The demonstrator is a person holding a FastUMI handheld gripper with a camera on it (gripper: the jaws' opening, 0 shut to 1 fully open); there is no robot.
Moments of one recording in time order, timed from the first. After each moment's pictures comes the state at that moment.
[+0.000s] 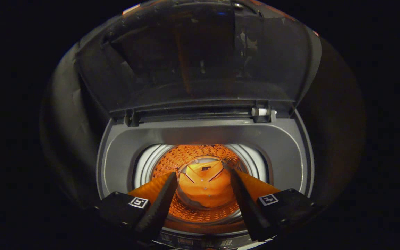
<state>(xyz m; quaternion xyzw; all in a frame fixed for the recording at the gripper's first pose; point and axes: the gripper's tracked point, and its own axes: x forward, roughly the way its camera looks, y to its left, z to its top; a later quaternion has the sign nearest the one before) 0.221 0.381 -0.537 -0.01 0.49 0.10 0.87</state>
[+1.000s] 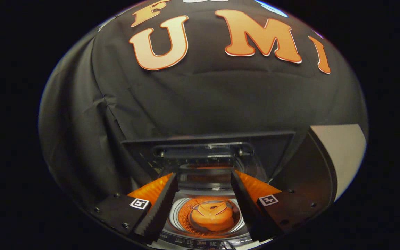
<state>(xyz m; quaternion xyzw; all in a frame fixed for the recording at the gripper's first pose) 0.301 0.406 -0.404 0.01 0.33 0.14 0.93</state>
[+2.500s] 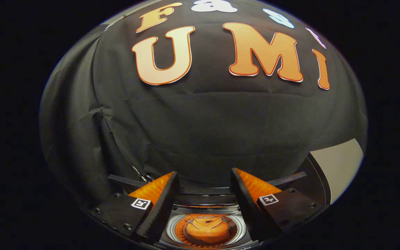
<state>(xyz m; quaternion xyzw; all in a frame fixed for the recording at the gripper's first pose) 0.308 0.412 -0.383 -0.01 0.26 0.12 0.96</state>
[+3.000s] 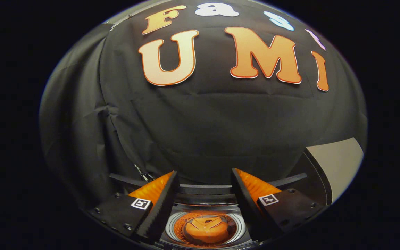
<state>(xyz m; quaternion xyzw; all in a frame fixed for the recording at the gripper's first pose) 0.278 0.407 -0.386 -0.02 0.25 0.13 0.96</state>
